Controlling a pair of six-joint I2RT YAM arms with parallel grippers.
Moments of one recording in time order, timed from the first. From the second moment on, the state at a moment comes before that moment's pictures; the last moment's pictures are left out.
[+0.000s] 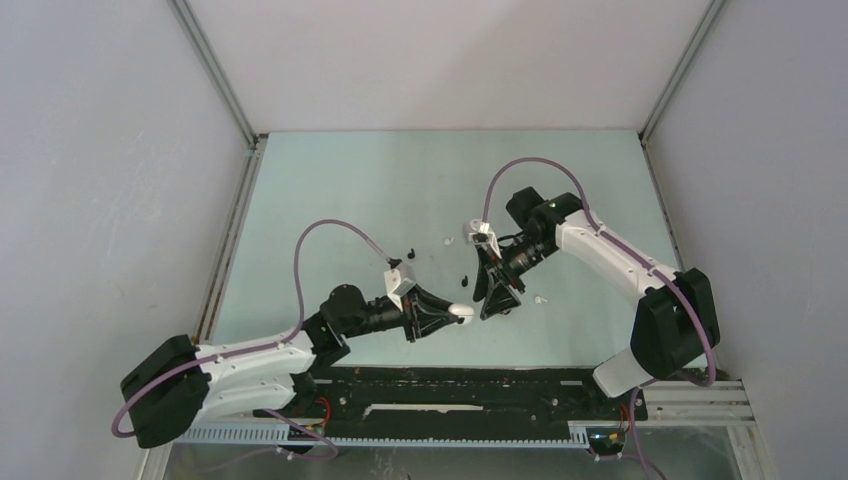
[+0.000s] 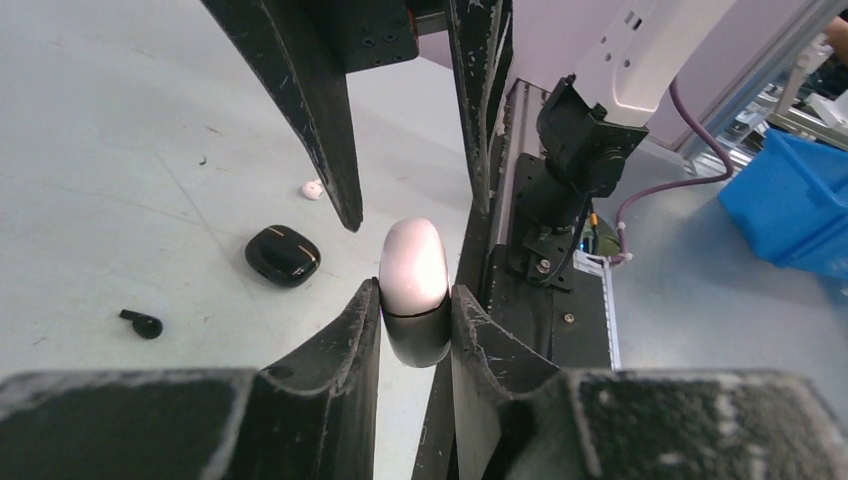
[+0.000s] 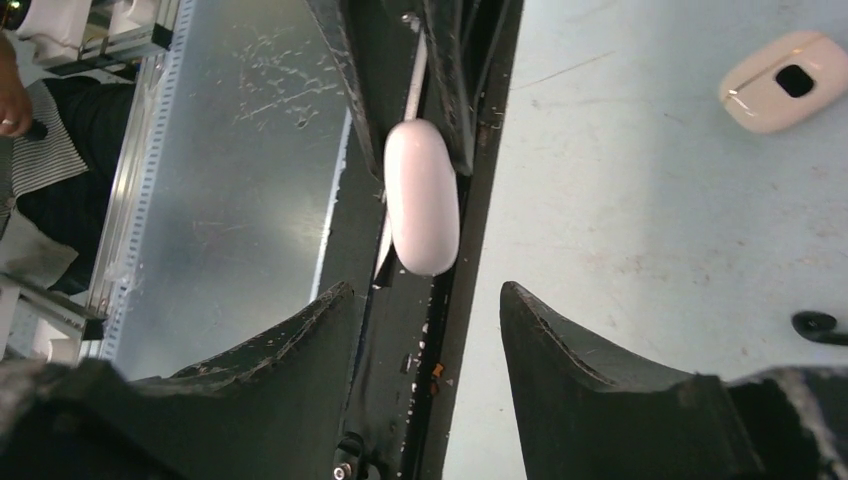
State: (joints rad) left arm -0.95 0.99 0.27 0.75 0.38 -0.31; right arm 0.49 1.53 1.20 -1.18 -1.14 -0.93
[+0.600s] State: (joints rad) left arm -0.95 1.15 0.27 0.92 0.48 -0.38; right arm 0.55 1.56 1.21 -1.22 -1.13 -0.96
